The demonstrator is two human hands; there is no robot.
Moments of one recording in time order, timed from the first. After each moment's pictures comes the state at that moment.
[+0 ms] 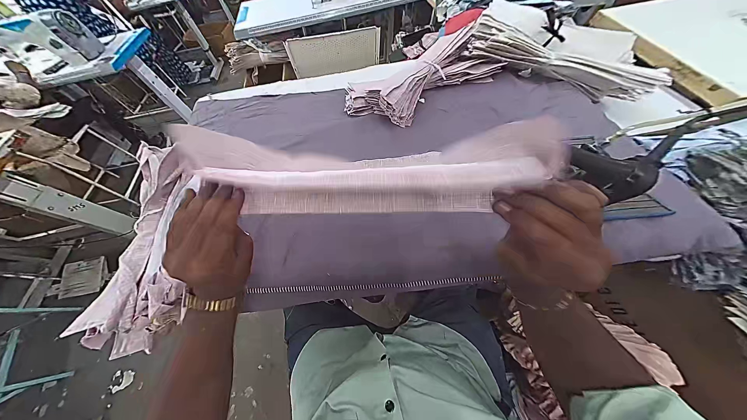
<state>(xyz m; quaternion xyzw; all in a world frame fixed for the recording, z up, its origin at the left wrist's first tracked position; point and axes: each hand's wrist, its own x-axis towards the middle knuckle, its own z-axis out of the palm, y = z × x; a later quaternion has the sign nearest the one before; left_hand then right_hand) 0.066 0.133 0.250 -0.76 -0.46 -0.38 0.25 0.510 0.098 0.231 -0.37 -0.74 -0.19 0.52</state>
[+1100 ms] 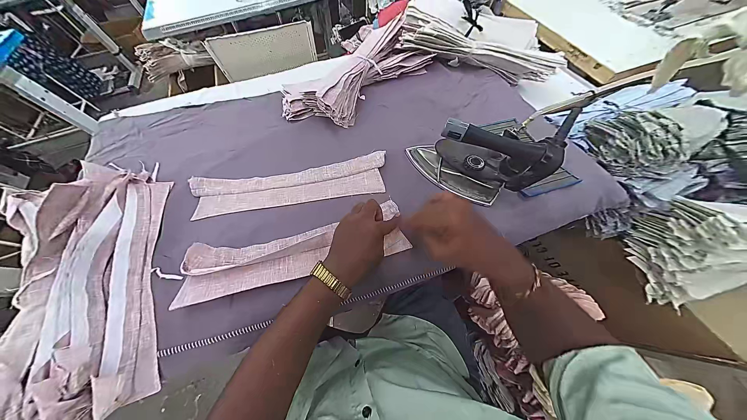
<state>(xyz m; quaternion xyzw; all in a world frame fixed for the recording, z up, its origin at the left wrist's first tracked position) 0.323 0.171 0.181 -0.92 -0.35 -0.15 -0.12 0.537 0.102 0.225 -0.49 -0.81 0.04 0.30</state>
